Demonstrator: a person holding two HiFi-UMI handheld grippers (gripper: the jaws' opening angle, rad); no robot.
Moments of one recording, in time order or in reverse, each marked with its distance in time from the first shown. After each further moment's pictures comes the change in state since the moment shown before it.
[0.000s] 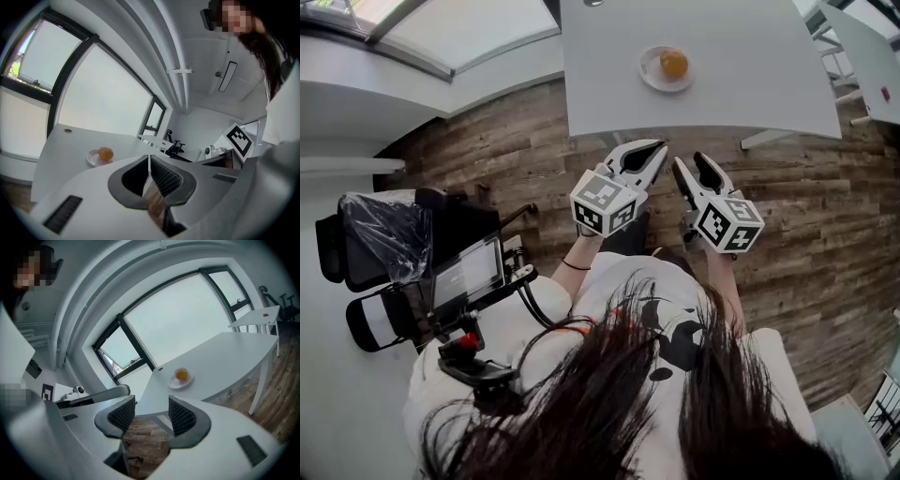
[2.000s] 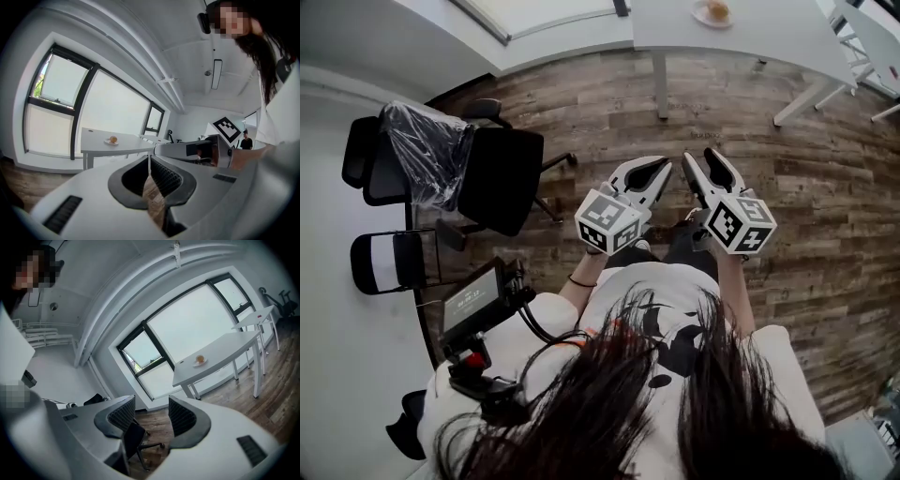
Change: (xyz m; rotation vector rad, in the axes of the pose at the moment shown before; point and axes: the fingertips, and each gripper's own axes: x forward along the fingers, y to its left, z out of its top) left arm -0.255 -0.214 -0.123 0.064 -0.031 0.125; right arm -0.218 0.155 -0.167 -0.018 -0.071 0.142
